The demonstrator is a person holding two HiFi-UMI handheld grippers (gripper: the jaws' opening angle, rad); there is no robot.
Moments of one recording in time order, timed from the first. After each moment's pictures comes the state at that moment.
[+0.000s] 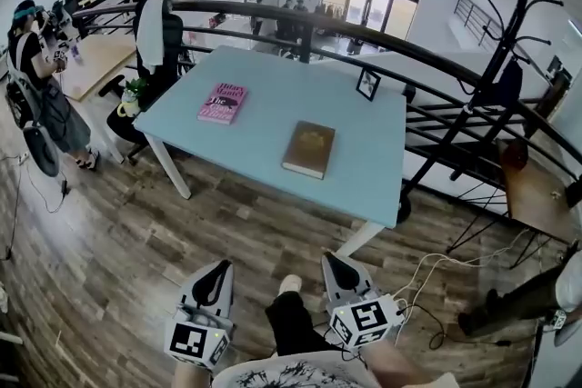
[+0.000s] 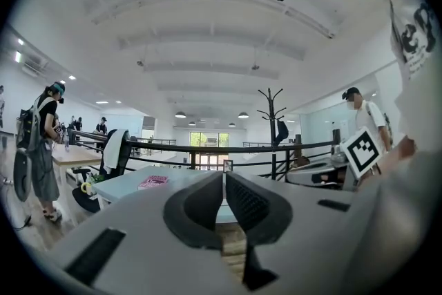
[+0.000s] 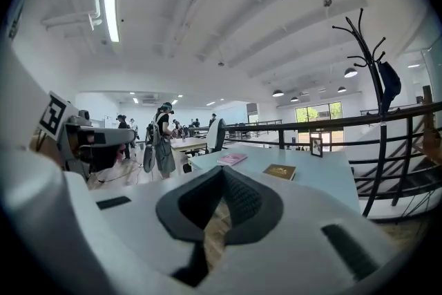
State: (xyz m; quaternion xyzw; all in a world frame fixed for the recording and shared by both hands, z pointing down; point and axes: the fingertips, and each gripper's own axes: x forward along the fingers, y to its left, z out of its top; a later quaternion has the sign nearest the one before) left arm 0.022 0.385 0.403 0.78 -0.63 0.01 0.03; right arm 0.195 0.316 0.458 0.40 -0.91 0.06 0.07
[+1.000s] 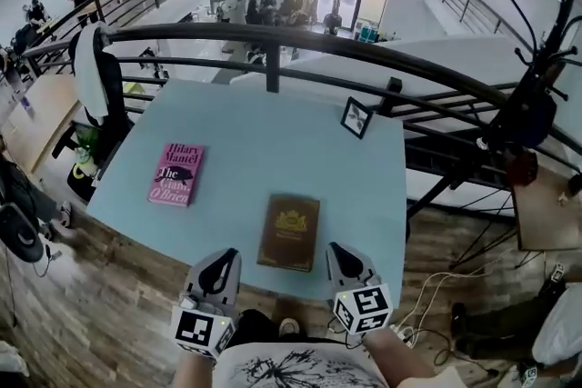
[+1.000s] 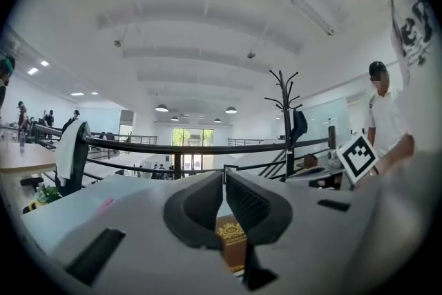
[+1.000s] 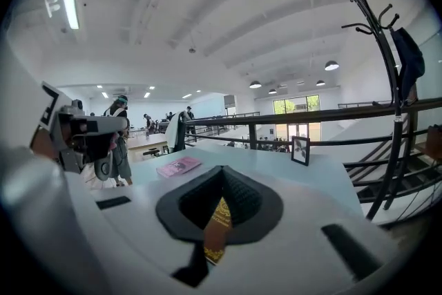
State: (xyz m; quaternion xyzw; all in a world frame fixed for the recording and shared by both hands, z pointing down) left arm 0.010 -0.049 0.412 0.82 -0.56 0.03 0.03; right arm 0.195 -0.093 0.495 0.48 -0.87 0.10 0.09
